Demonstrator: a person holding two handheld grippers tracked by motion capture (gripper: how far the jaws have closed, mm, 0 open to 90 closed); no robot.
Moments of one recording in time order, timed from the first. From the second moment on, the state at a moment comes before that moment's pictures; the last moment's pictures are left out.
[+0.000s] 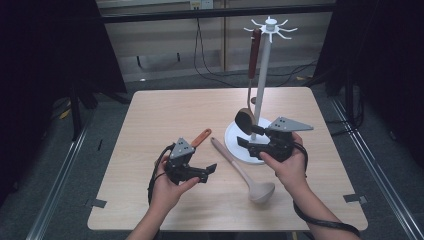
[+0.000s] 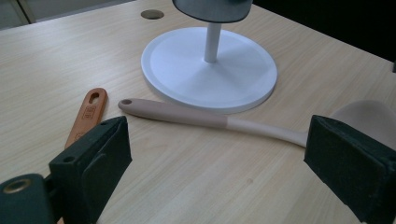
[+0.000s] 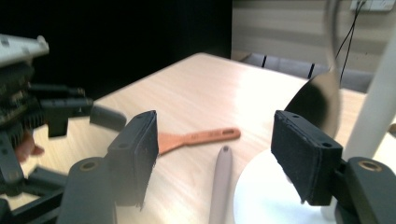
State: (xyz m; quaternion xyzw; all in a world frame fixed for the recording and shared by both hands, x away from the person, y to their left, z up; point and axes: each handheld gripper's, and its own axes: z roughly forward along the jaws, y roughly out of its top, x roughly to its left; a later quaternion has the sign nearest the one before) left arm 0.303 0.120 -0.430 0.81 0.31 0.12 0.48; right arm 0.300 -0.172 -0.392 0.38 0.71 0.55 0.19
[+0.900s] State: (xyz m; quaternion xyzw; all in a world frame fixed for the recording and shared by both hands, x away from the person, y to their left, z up) left arm 0.309 0.129 -0.437 0.81 0.33 0.12 0.46; right arm 0.320 -0.148 -0.440 0.43 0.83 0.36 0.09
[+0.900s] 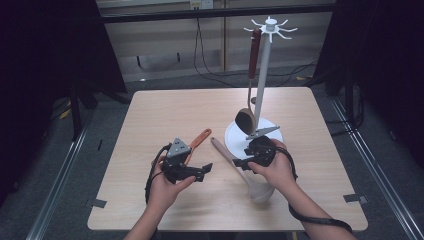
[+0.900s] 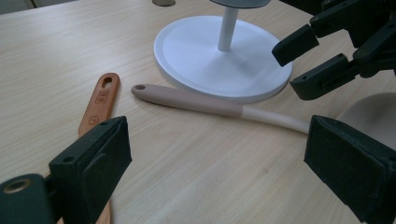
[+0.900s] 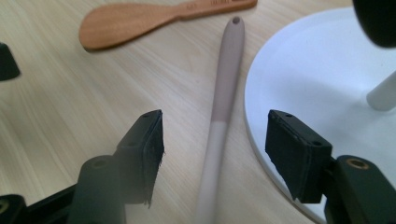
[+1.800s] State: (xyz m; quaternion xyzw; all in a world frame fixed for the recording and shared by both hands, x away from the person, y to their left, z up) left arm 0.310 0.131 -0.438 0.81 0.33 0.12 0.46; right arm 0.350 -0.124 -0.456 0.43 0.86 0.26 0.04
